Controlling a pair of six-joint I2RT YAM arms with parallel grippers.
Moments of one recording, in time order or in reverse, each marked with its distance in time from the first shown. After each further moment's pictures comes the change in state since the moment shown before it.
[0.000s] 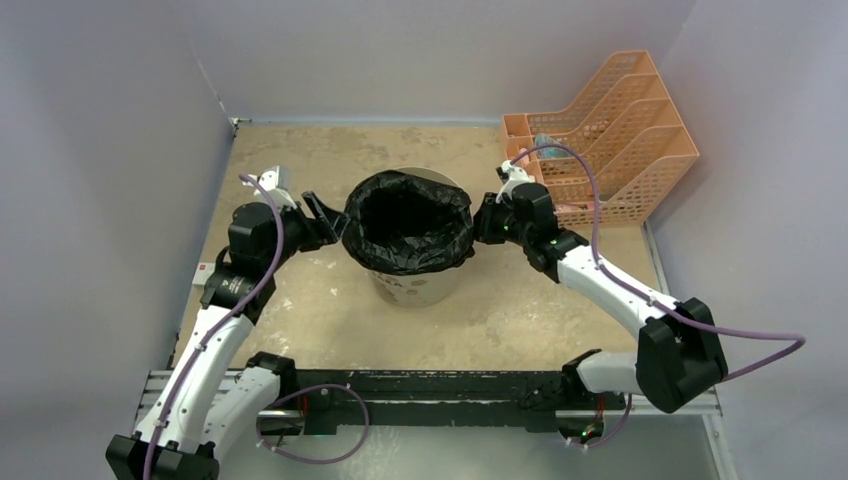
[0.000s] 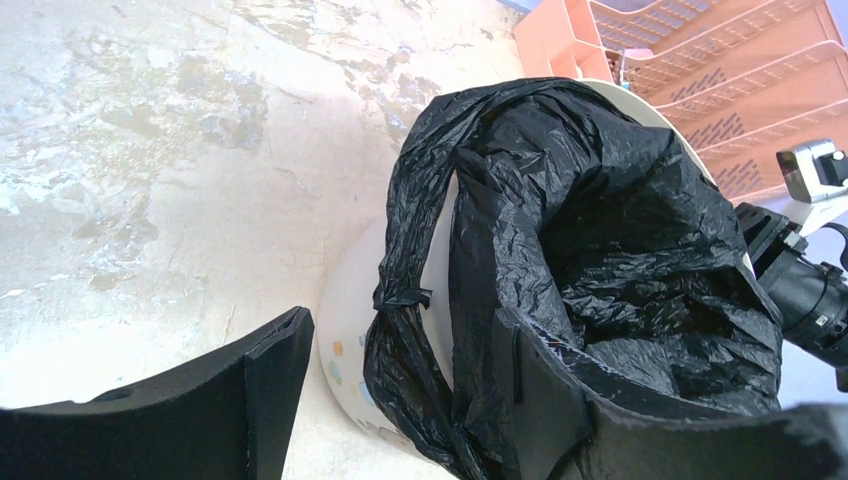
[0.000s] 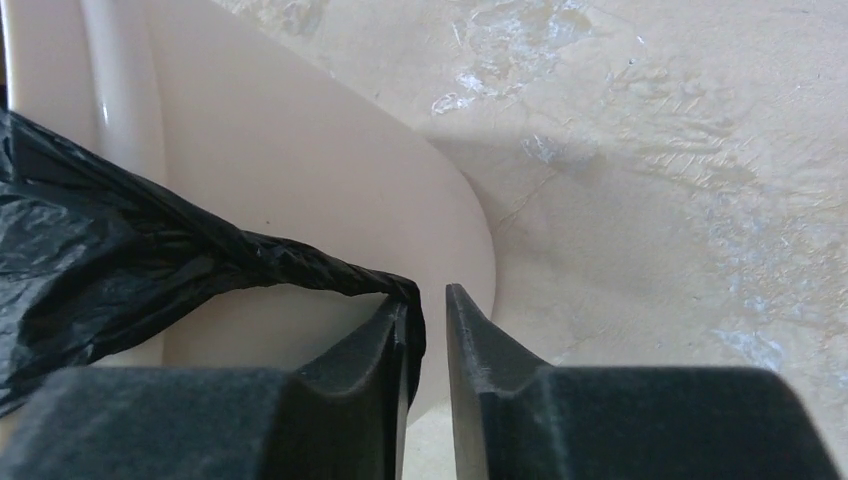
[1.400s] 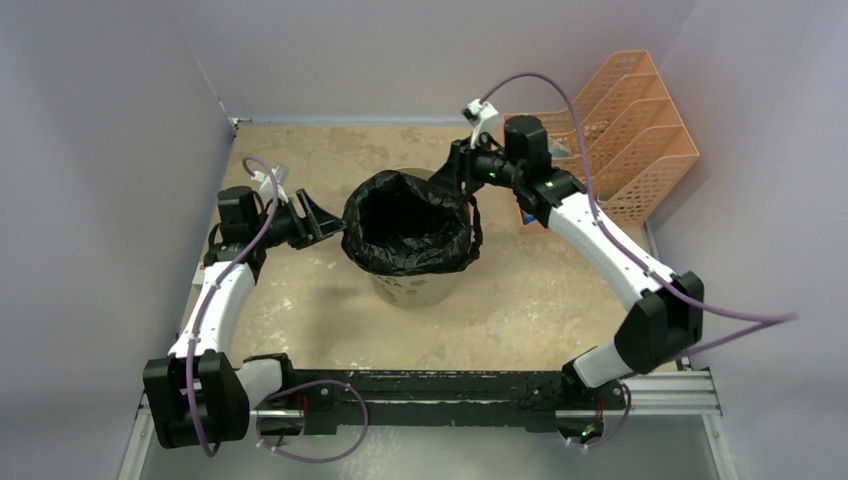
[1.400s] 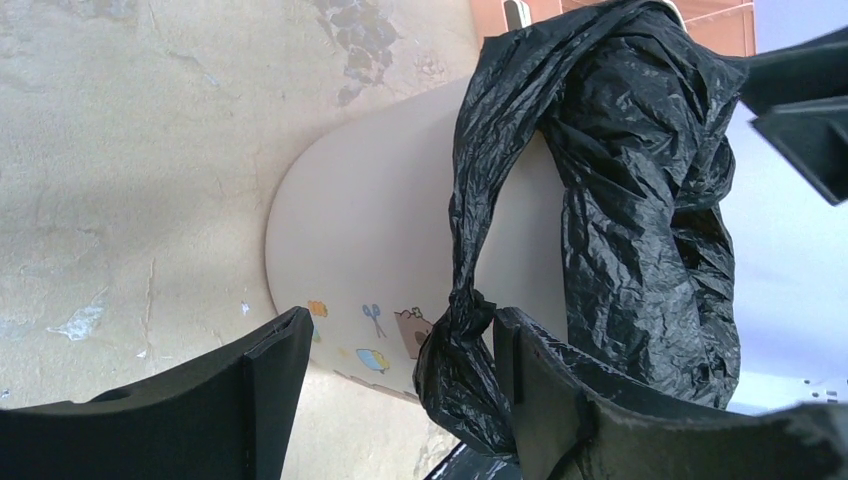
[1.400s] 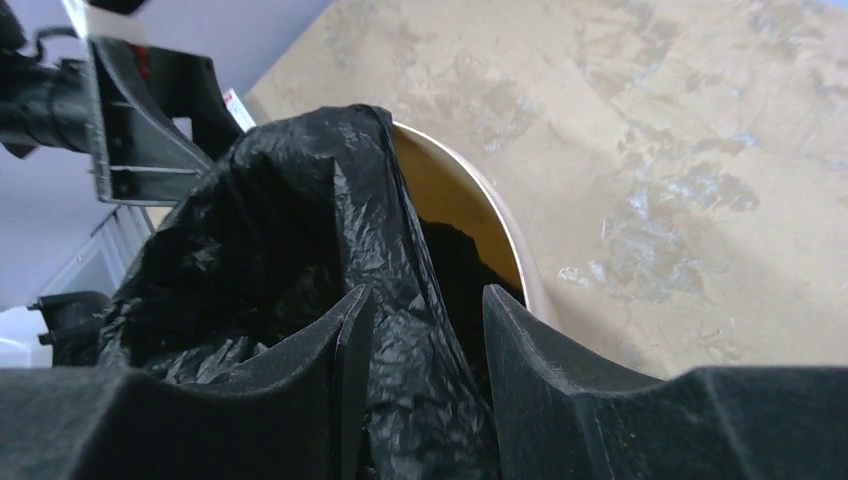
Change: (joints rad) left arm 0.349 0.328 -0.036 0.110 0.678 0.019; right arm -0.006 0.158 0.509 -0.154 -0.328 -0.240
